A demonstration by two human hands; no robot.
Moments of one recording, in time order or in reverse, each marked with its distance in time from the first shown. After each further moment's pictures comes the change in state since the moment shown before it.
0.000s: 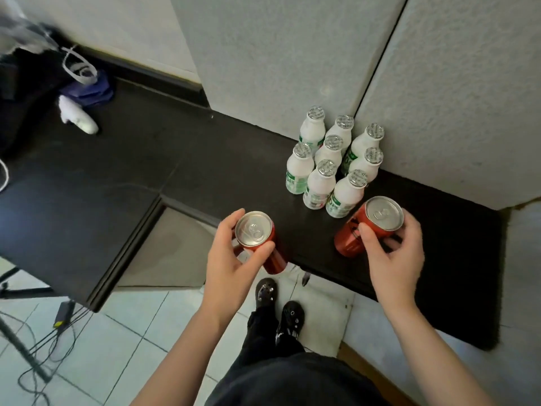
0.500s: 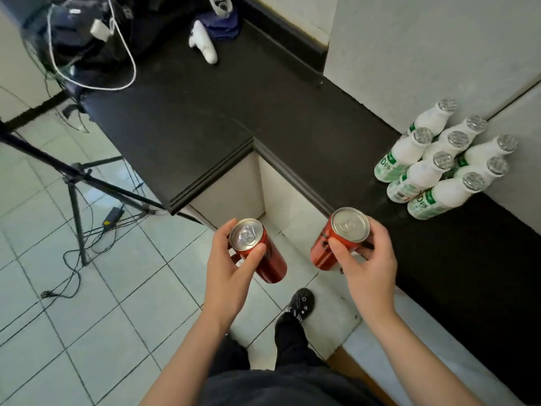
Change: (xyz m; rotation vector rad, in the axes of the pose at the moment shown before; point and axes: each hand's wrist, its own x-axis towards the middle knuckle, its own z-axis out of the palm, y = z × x) left_hand -0.113 -0.048 -0.079 -0.086 0.433 -0.224; right_hand -0.102 -0.041 0.066 0.060 -0.601 -0.055
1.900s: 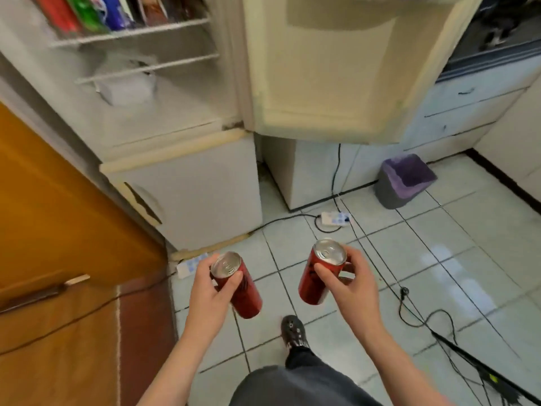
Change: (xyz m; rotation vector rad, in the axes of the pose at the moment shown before) left_hand -0.527 -0.287 -0.688 -0.284 1.865 -0.495; right_hand -0.721 -0.198 0.683 -0.084 -1.905 -0.622
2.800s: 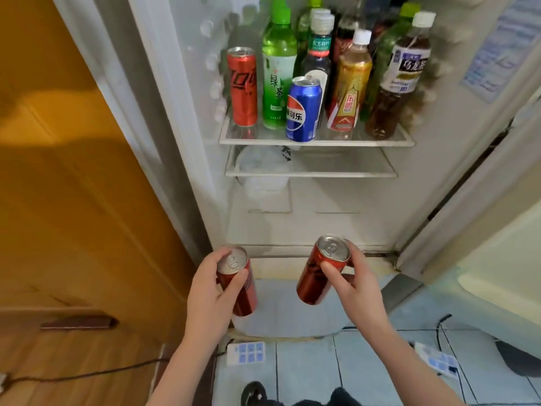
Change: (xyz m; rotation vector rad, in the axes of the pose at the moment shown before) left_hand 0.347 0.030 -0.256 0.110 0.404 0.111; right_hand 0.287 -0.196 0.379 -0.017 -0.382 -0.300
